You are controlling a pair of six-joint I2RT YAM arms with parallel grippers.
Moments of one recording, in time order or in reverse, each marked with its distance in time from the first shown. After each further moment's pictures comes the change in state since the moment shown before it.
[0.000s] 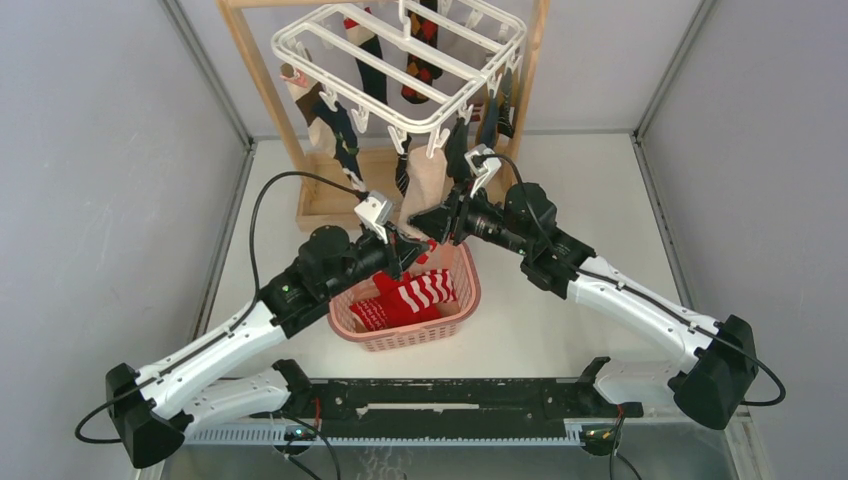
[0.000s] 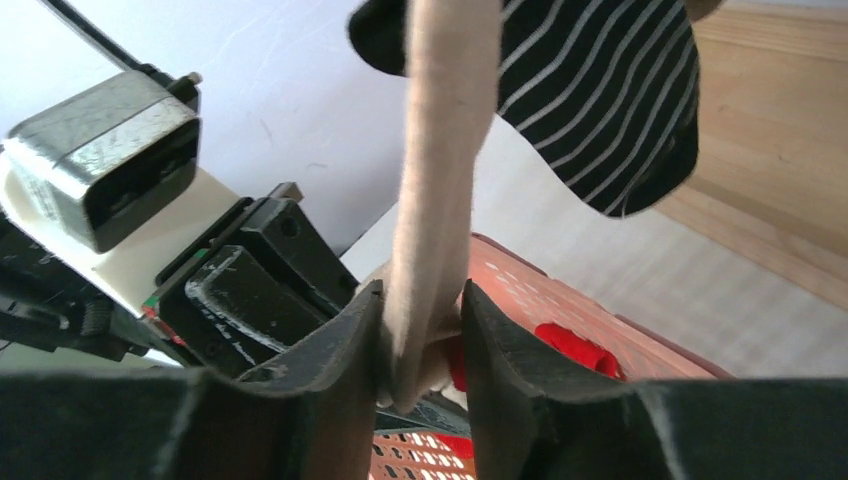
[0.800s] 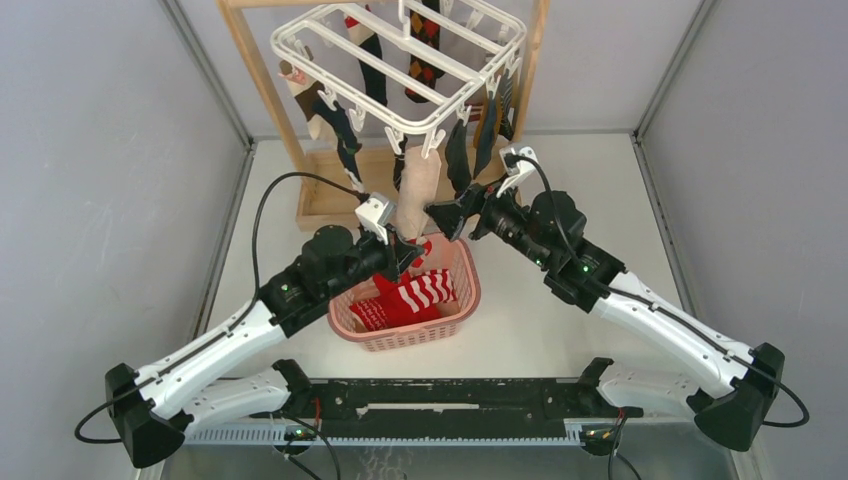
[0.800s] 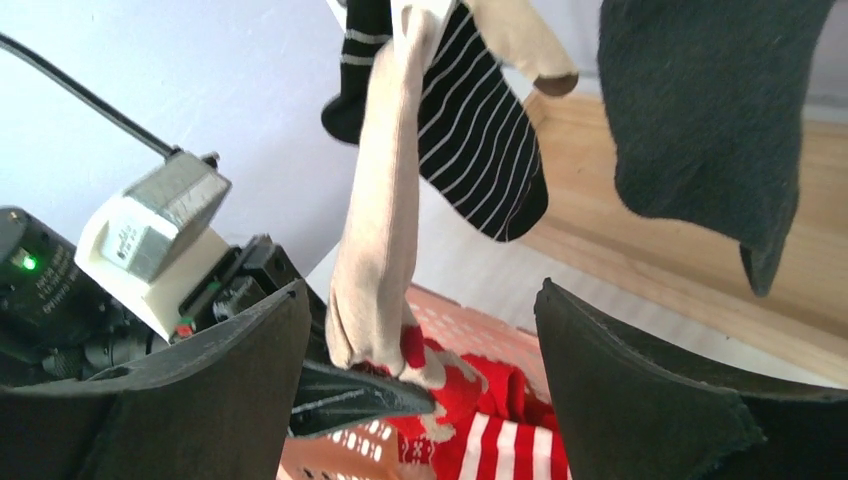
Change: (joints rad) left arm 0.000 -0.001 0.014 -0.098 -0.041 0.000; right arm 0.020 -0.143 0.000 -0.131 0.271 -0.103
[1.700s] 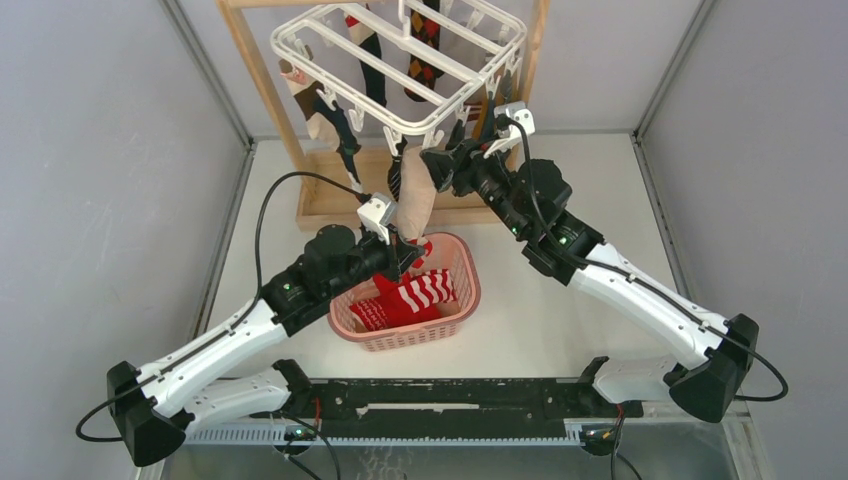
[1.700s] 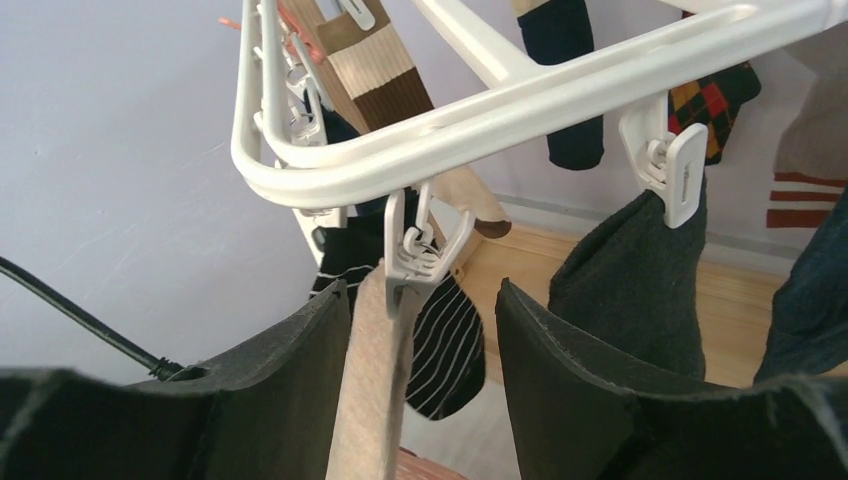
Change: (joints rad) left arm 0.000 0.013 0.000 -0.003 -0.001 0.000; right arm 0.004 0.179 0.223 0.119 0.190 -0.126
